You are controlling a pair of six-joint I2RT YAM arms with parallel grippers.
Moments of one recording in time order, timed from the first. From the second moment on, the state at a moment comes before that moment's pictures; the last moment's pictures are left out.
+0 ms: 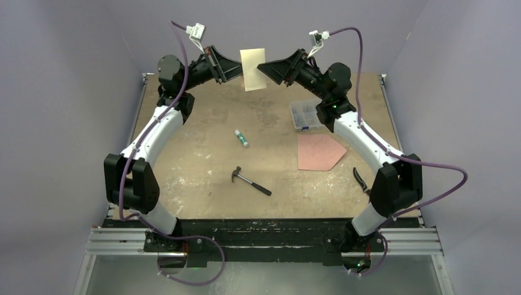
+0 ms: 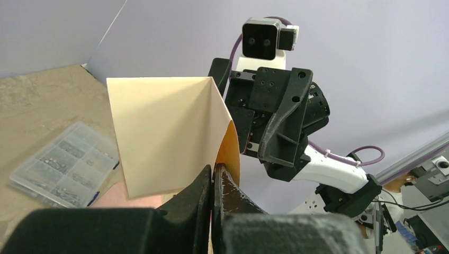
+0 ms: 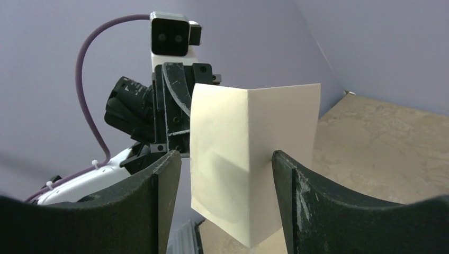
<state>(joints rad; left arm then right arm) -0.22 1.62 1.42 0.61 0.91 -1.10 0.41 1.60 1.38 0.58 -0.56 0.90</state>
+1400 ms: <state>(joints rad) -0.14 1.51 1.50 -0.03 0.67 -0.66 0.41 1.55 1.35 0.79 -0.43 1.02</state>
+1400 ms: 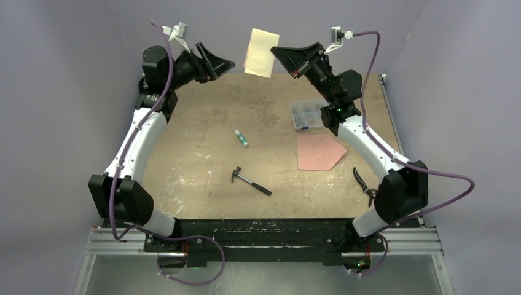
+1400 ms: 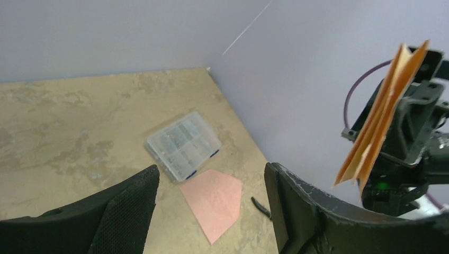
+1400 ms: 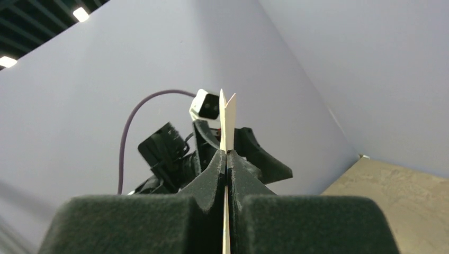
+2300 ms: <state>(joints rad) -0.31 1.57 1.31 0.86 0.59 -1.16 0.42 1.76 1.53 1.03 -0.34 1.26</state>
